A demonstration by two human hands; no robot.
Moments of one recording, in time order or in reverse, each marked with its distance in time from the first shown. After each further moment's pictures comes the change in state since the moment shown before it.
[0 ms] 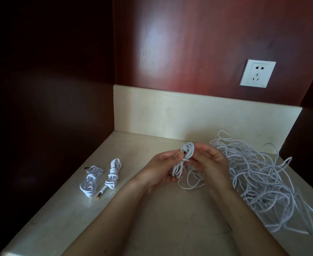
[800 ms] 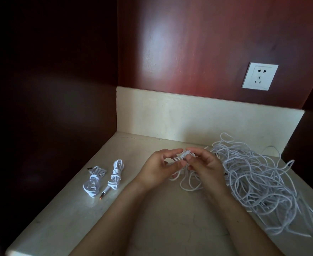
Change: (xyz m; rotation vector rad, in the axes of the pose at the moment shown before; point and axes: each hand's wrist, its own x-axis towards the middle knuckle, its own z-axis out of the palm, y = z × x) left_hand 0.006 -0.007 -0.018 0.430 0.138 0.255; right_hand -0.002 0.011 0.002 -0.230 -0.116 -0.137
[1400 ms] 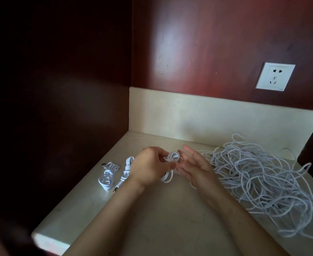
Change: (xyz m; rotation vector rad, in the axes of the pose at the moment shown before) left_hand -0.022 0.017 -0.037 0.621 0.212 -0.126; right_hand -0.009 0.014 0.025 0.211 -0.243 0.274
